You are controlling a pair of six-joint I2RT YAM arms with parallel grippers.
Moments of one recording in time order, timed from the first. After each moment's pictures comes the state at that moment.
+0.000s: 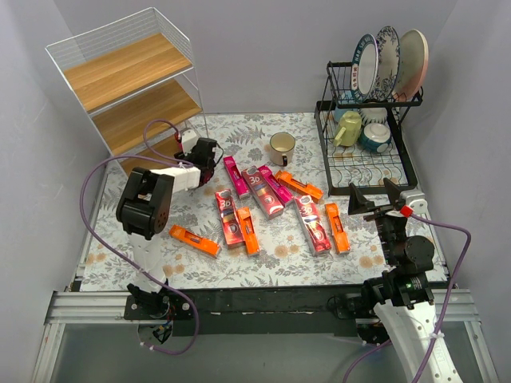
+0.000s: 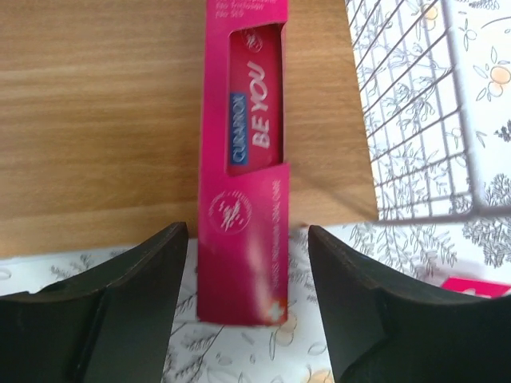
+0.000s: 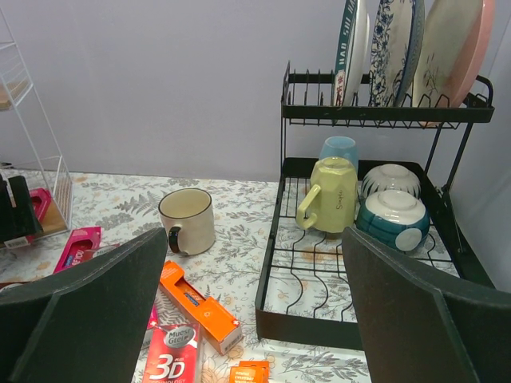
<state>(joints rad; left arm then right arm) -0.32 2.00 1.20 0.09 -0.67 -0.58 0.24 0.17 0.33 0.15 0.03 0.05</state>
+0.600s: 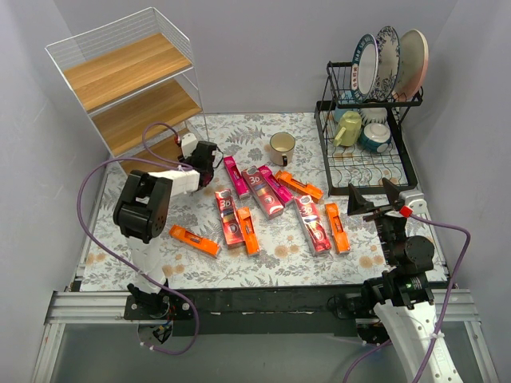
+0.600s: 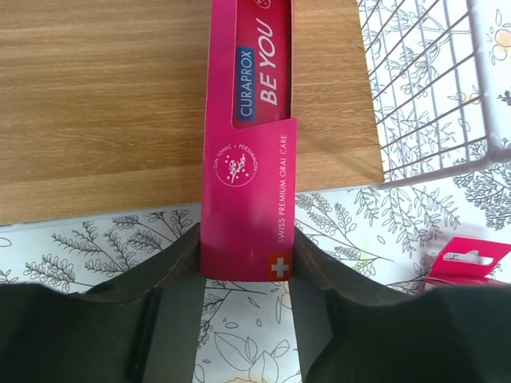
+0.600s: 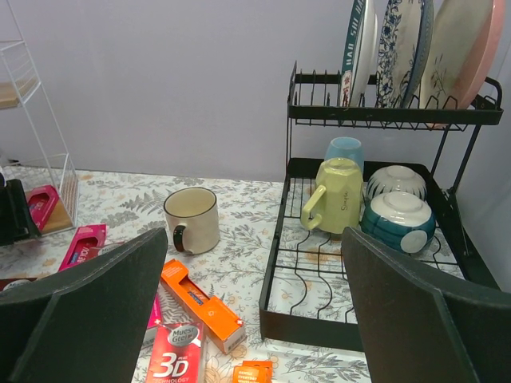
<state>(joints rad) -0.33 1.95 1.13 0.08 -0.63 -0.62 0.25 0.17 0.33 0.15 0.02 0.05</state>
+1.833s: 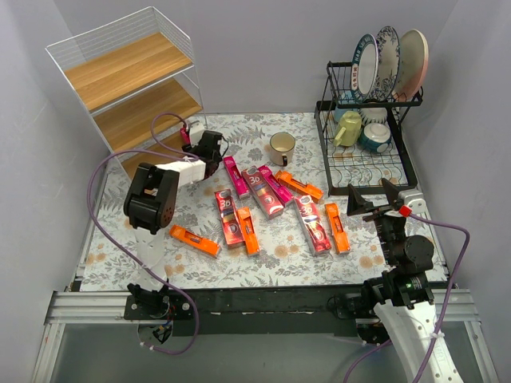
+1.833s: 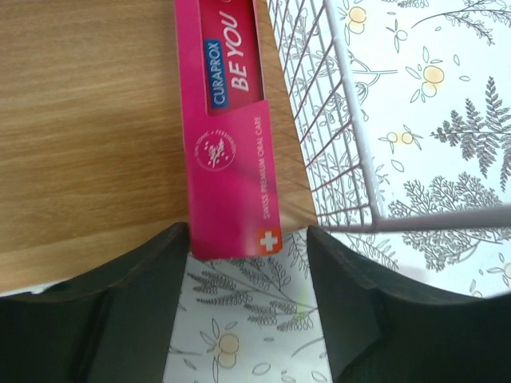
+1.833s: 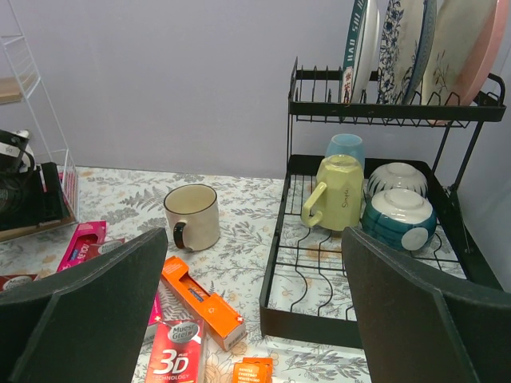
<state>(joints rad) -0.34 2.09 1.34 0.05 -0.61 -0.54 0.25 0.17 0.33 0.14 0.02 0.04</state>
